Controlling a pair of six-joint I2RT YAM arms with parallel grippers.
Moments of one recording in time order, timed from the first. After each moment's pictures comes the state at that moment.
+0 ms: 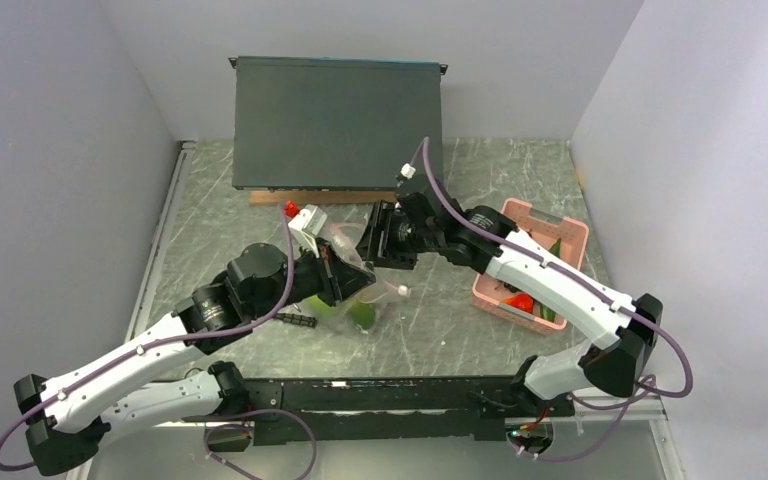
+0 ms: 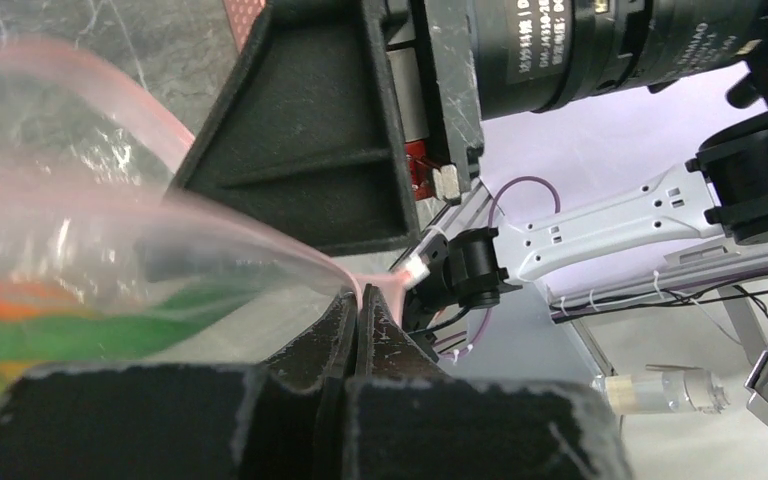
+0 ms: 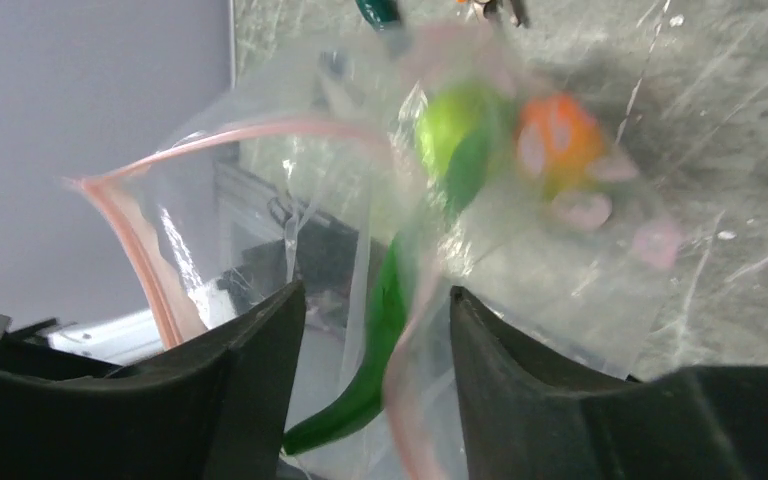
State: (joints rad) left arm -0.97 0.82 0.85 -0.20 0.08 -0.71; right arm 0.89 1.39 1.42 -0.73 -0.11 0.99
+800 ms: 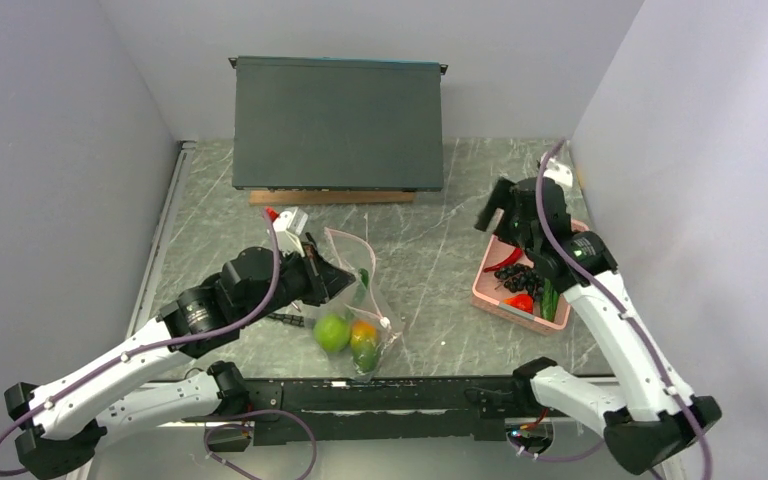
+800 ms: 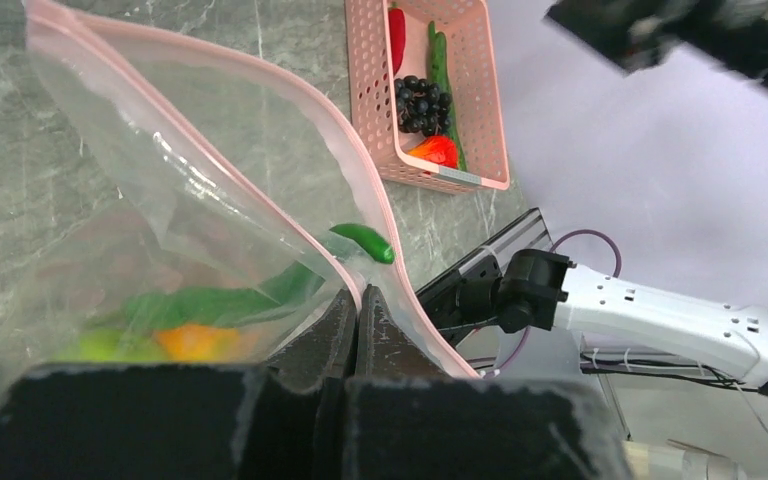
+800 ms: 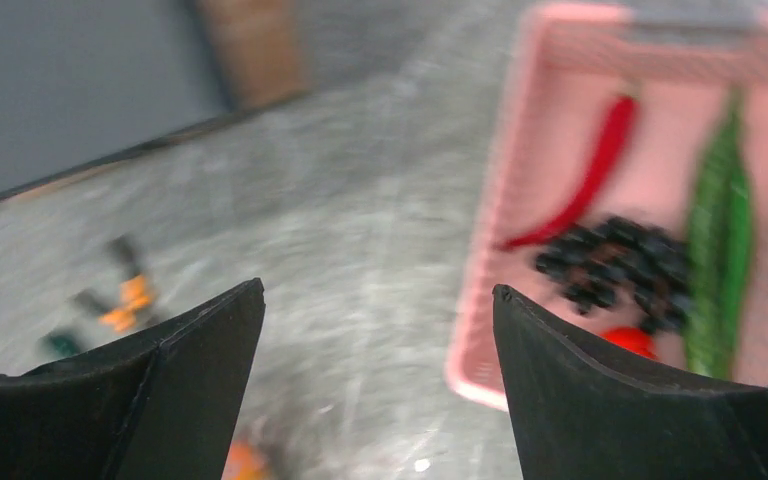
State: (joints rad) left arm -0.98 0.77 0.89 -0.42 -0.13 -0.83; right arm 0.51 1.02 1.29 -0.82 0.34 0.60
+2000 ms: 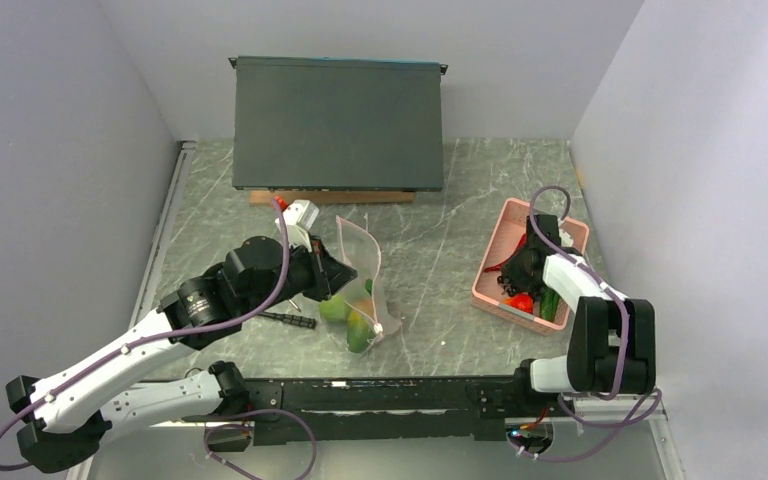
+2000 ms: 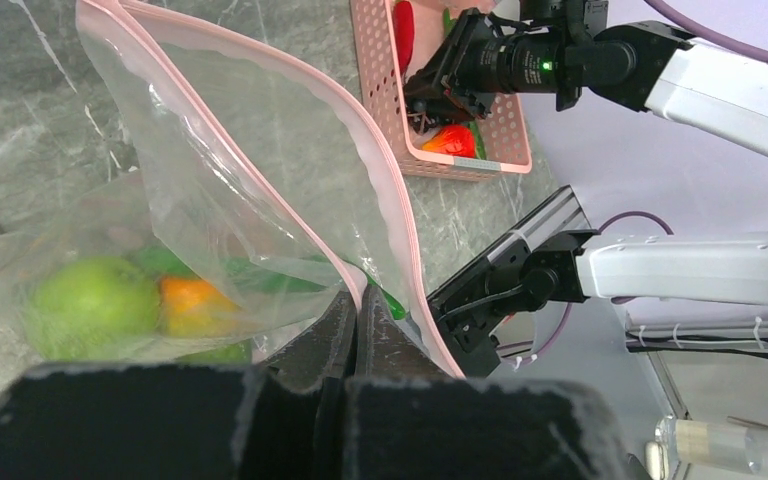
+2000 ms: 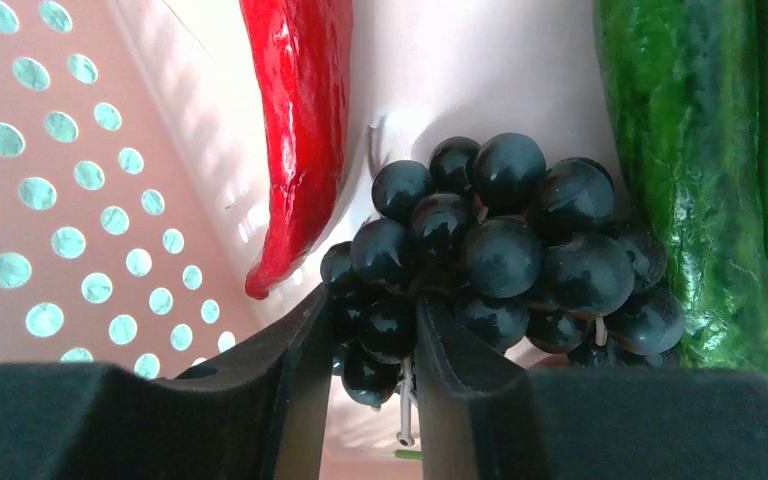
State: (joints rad) left arm -0.98 0.83 0.99 -0.48 -0.10 -0.70; right arm -0.06 1.36 0.68 -0.40 0.10 0.73
